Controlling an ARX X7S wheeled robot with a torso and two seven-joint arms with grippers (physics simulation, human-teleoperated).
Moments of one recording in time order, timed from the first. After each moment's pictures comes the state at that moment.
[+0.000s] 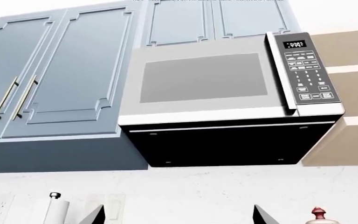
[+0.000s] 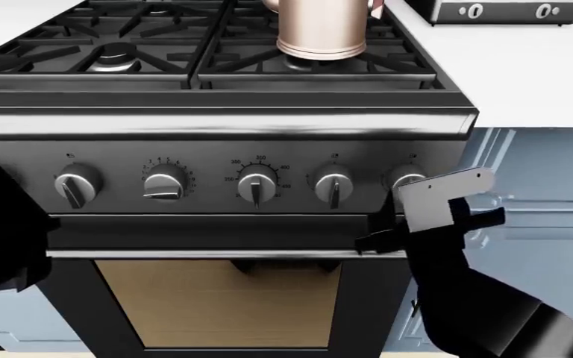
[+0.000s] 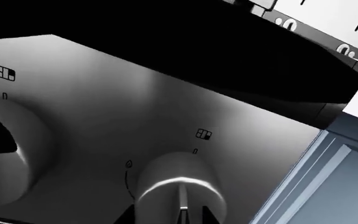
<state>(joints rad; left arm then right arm) -1.31 -1.38 1.57 1.04 -0.40 0.21 -1.55 0.63 0.59 -0.58 -0.36 0.67 0.81 0.69</state>
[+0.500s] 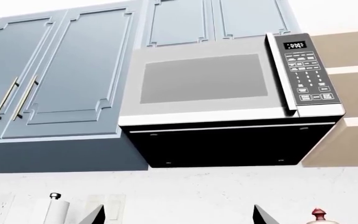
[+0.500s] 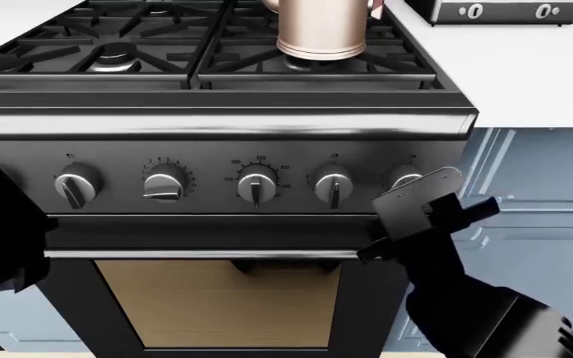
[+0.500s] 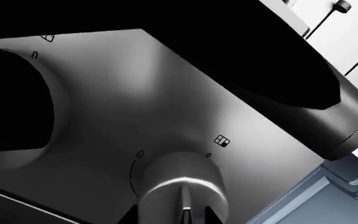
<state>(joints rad) -1.32 -1.38 1.59 1.04 -0.40 0.21 -1.55 0.71 0.61 -0.73 -0.38 0.54 0.96 0.69</state>
